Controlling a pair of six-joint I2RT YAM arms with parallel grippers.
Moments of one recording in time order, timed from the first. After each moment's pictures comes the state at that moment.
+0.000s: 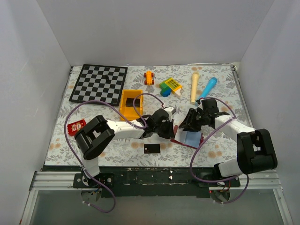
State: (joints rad) left arm -0.97 1.83 1.03 0.09 0.17 -0.60; right arm 0.24 1.41 0.70 -0.31 -0.49 0.61
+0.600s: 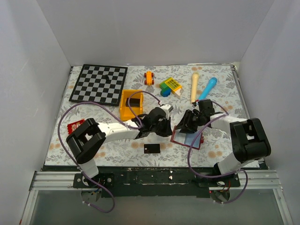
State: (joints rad) left arm -0.96 1.74 1.00 0.05 0.11 -0.58; right arm 0.25 1.56 0.68 -0.17 -0.58 0.66
